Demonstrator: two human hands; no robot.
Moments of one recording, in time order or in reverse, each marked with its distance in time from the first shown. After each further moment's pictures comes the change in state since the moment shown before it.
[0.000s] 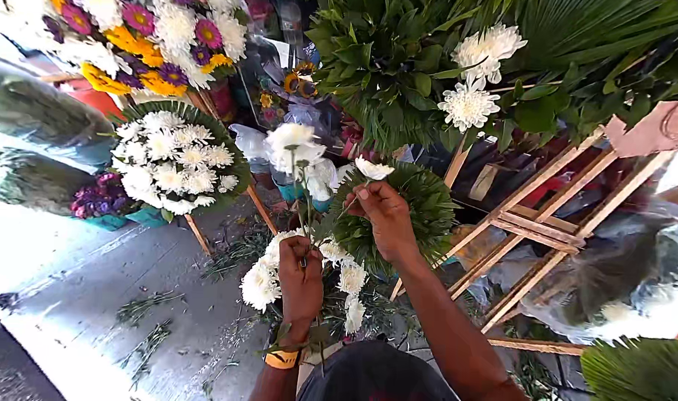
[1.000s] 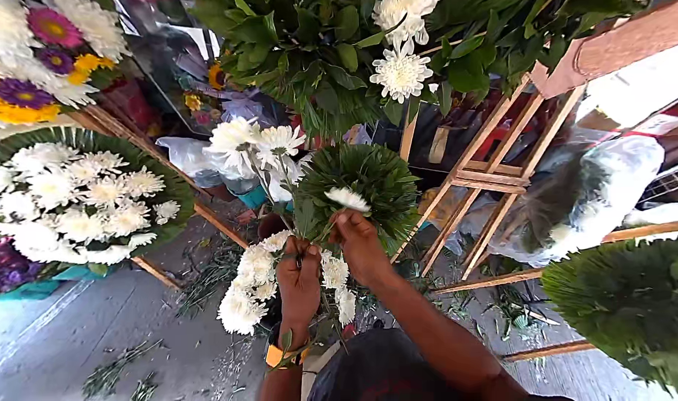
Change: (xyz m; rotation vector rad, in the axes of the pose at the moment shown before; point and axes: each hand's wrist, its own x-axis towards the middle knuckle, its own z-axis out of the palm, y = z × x) left_hand 0.010 -0.016 0.047 -0.283 -0.280 -0.027; right_hand -0.045 0.039 -0.021 0.141 0.334 0.213
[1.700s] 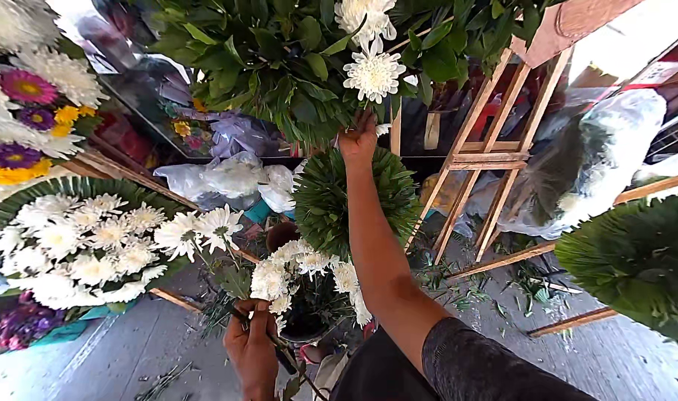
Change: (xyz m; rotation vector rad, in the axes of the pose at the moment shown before) left_hand -0.028 0.003 -0.096 0.169 0.180 -0.154; right_hand 0.243 -0.044 -0.014 1.064 0.419 -0.293
